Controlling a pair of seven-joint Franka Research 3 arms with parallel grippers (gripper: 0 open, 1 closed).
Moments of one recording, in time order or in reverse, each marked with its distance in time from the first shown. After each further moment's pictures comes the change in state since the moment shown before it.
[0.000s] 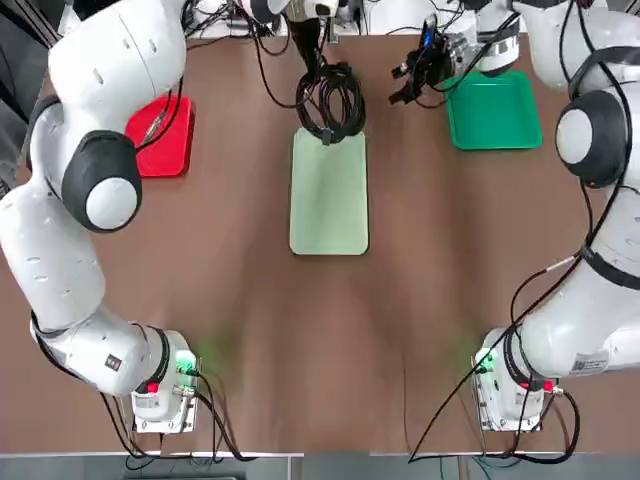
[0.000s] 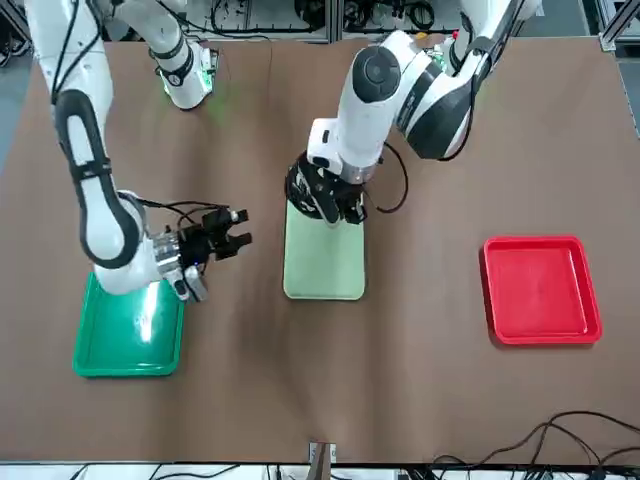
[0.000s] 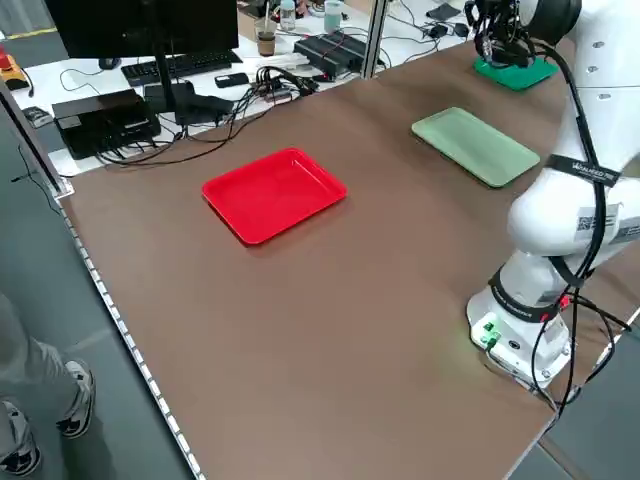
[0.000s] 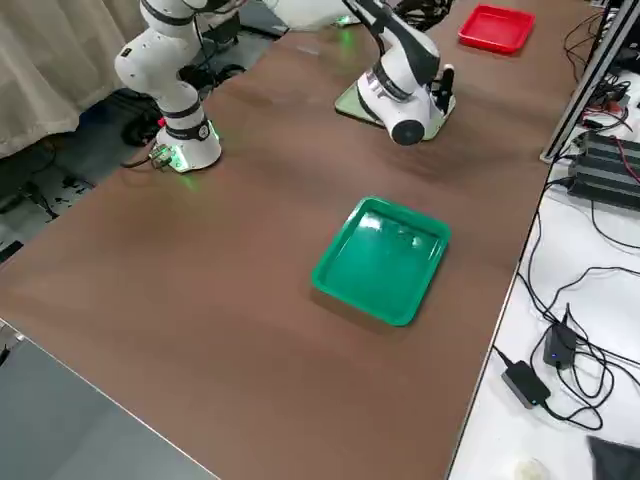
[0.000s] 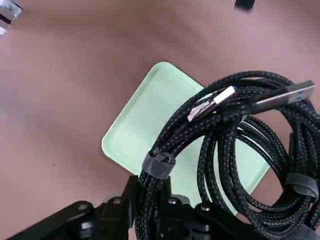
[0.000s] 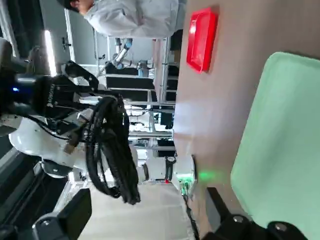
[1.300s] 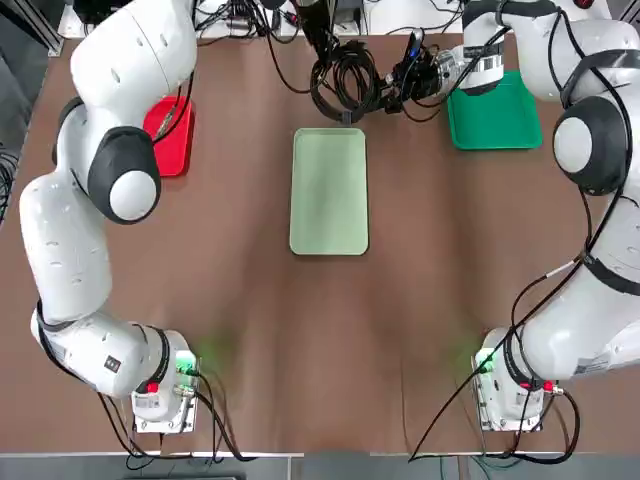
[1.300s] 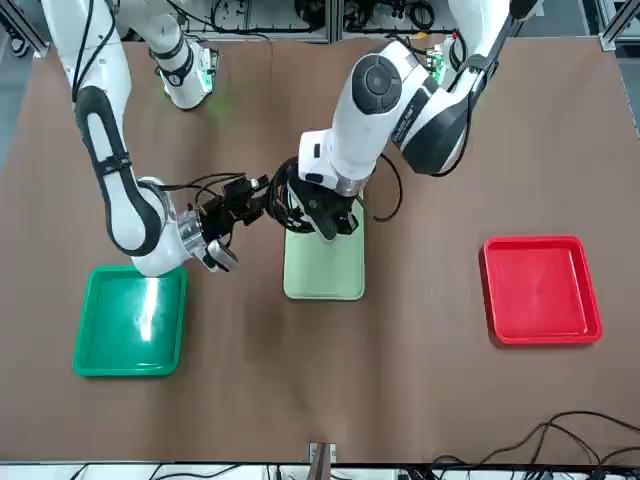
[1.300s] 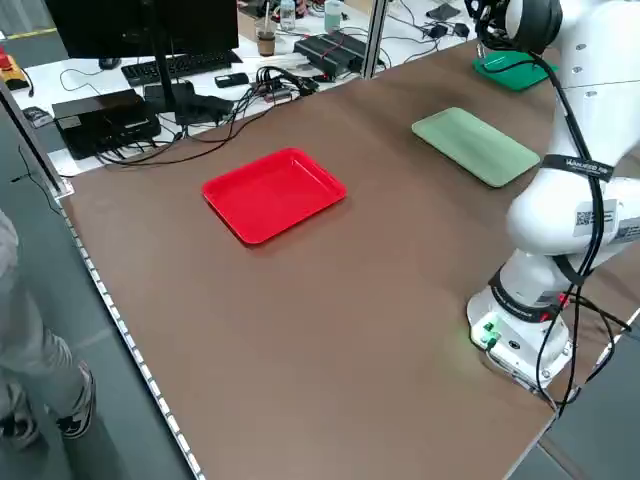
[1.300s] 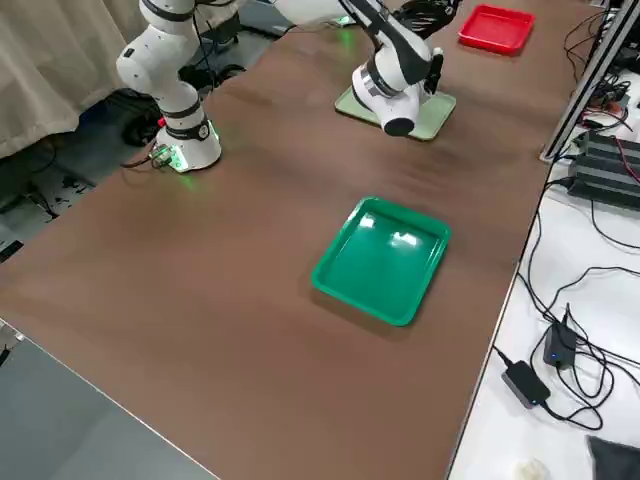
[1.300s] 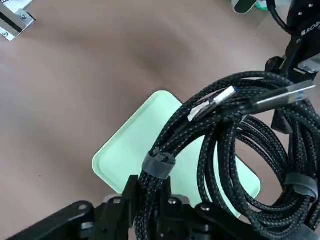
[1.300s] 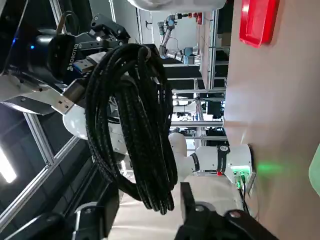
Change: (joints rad) left arm -0.022 0.115 -0.001 0.167 -0.017 -0.007 -0.121; right arm 0.056 -0.039 0.001 -0.099 0.147 -0.136 0.001
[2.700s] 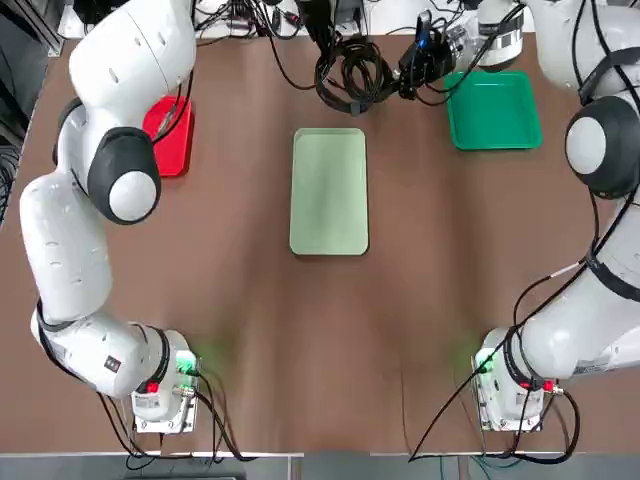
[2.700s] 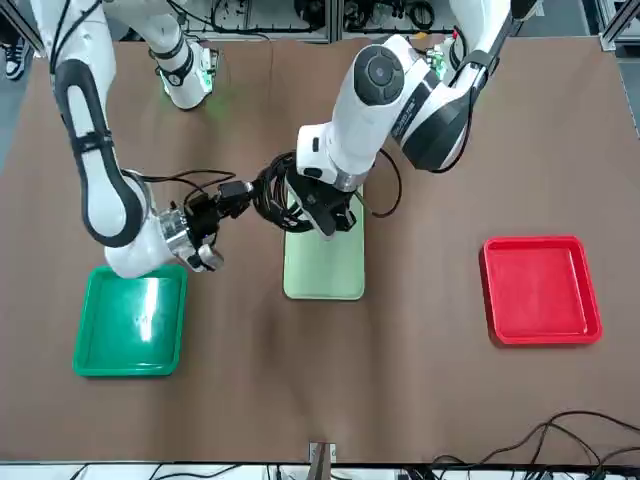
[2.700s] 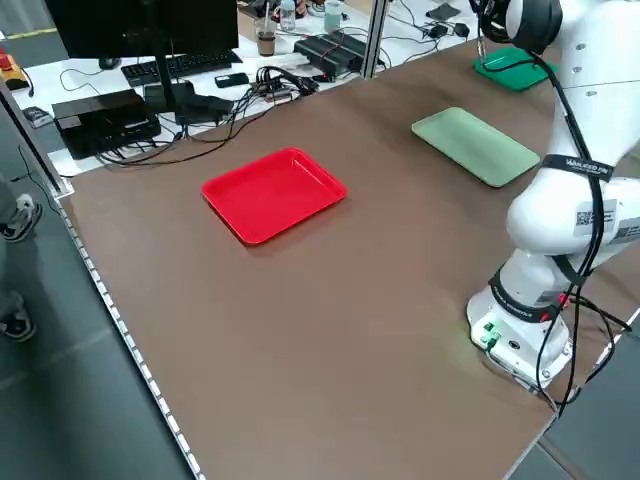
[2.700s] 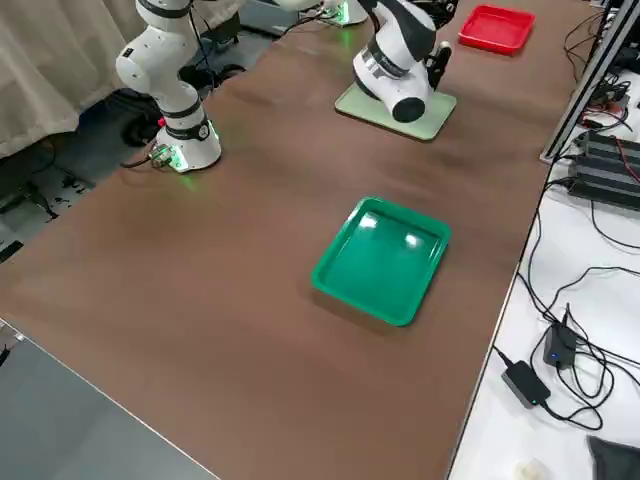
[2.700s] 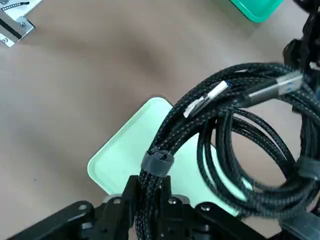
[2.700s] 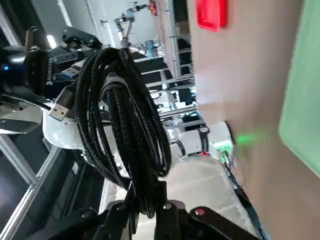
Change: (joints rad) left arm 0.000 0.000 -0.009 0.020 -0.011 0.002 -0.019; right arm -0.042 -0.066 -0.018 0.057 -0.168 0.015 0.283
